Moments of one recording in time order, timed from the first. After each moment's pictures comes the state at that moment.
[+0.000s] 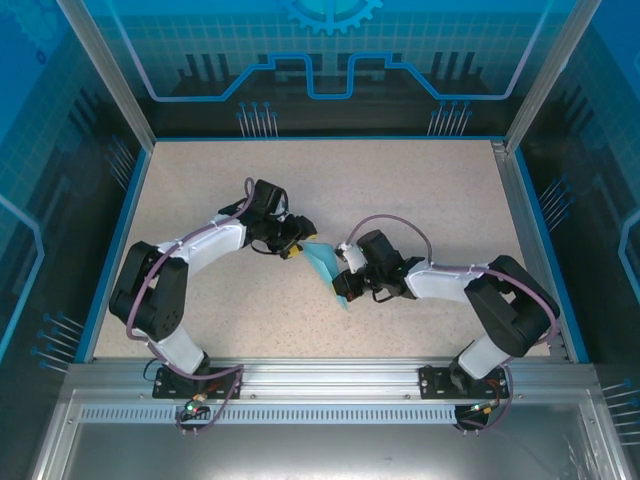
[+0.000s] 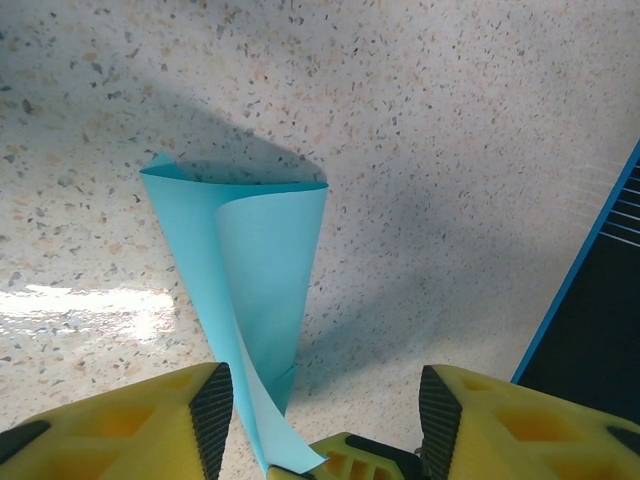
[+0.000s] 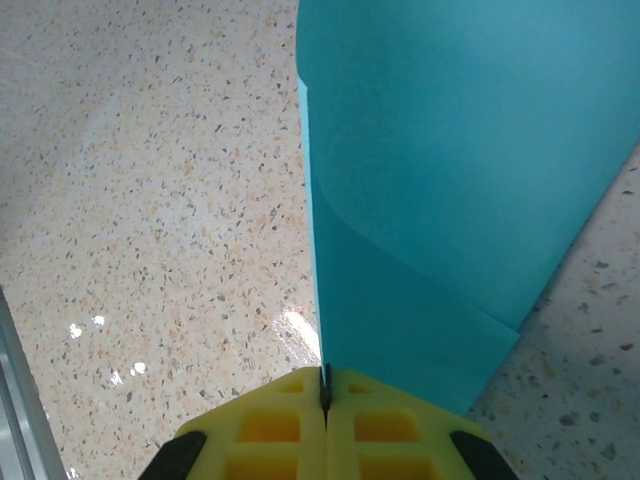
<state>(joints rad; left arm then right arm) -0.39 1.67 1.08 -0.41 0.47 -1.03 0.67 1.58 0.68 0.03 -0.45 0.29</state>
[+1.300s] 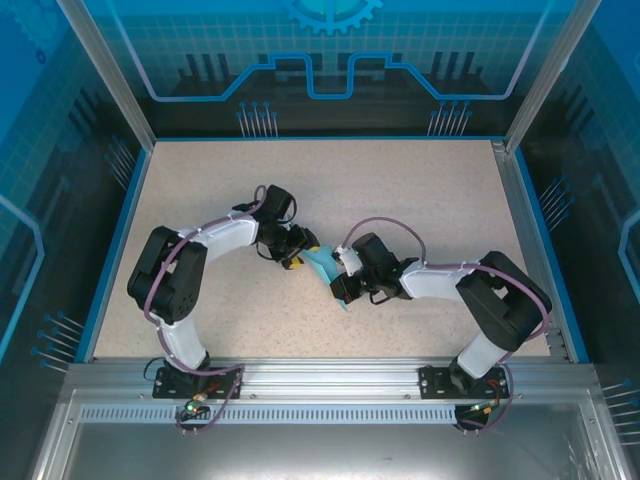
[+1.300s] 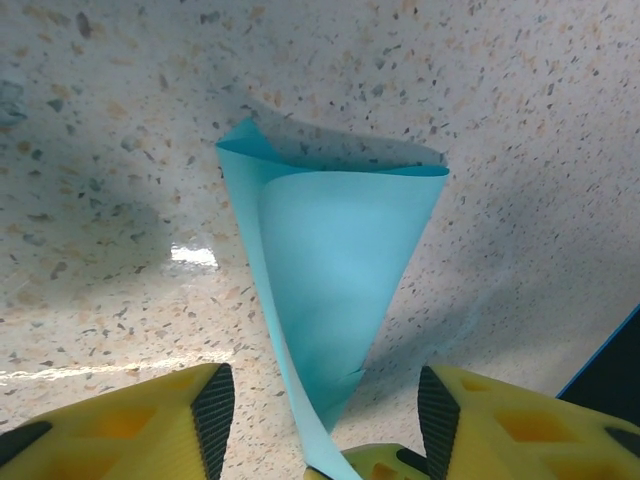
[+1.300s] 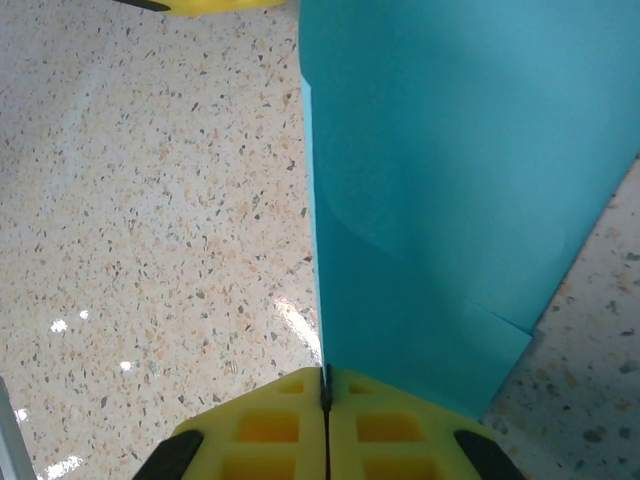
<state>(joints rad) -0.40 1.81 1.14 -0.53 0.48 -1.02 0.71 1.63 0.69 0.03 -0.40 0.29</state>
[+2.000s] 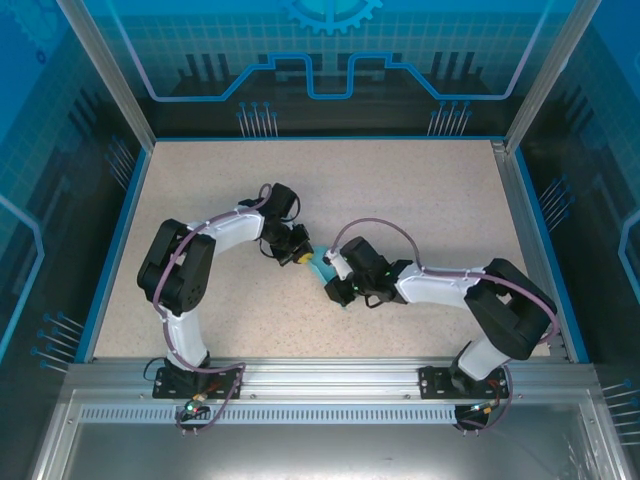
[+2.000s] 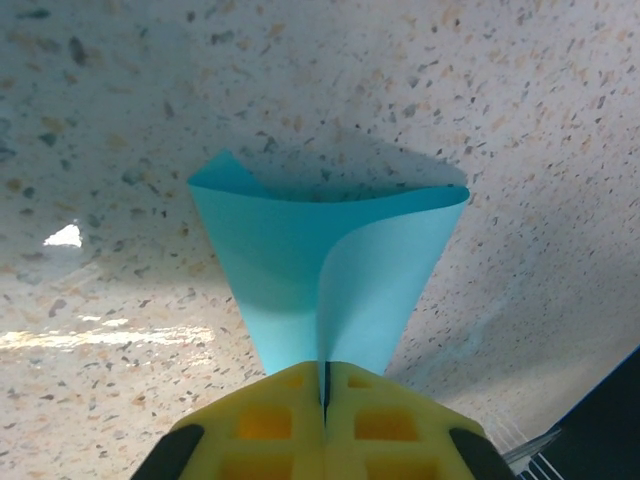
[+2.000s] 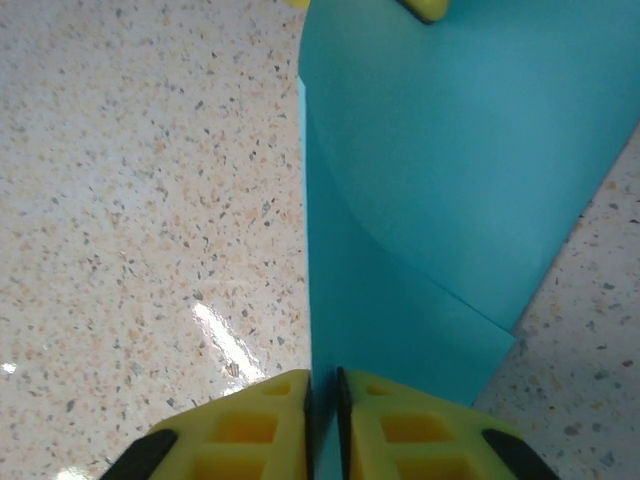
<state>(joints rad) -0.40 1.88 1.20 -0.59 0.48 -1.00 0.82 1.58 0.75 -0.09 -0.18 0.21</state>
